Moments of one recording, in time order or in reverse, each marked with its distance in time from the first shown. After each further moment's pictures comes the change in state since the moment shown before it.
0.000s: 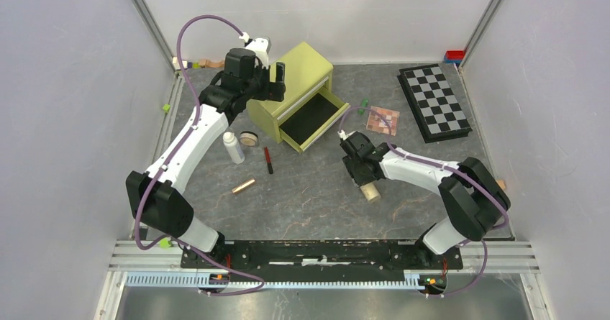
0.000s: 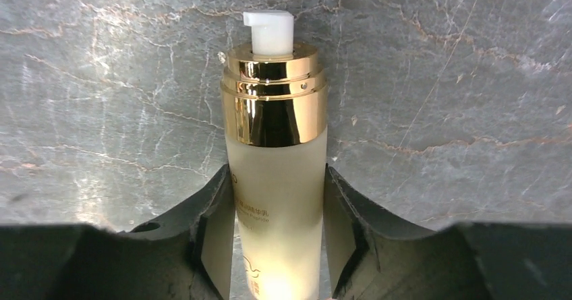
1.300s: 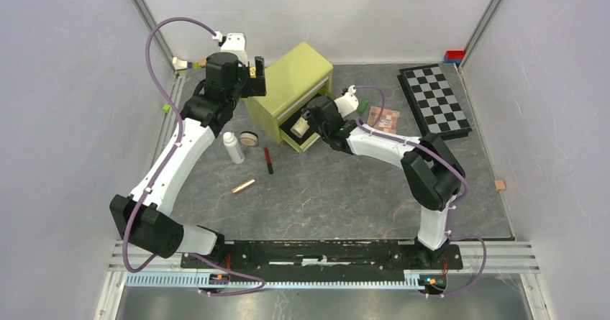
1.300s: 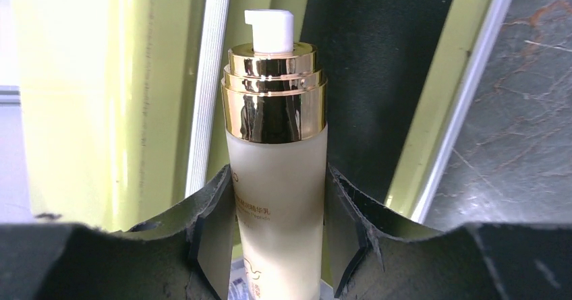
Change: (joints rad) left arm 0.031 -0.150 -0.087 0.077 -0.224 0.009; right arm 0.044 0.311 0.411 0.527 0.255 1.056
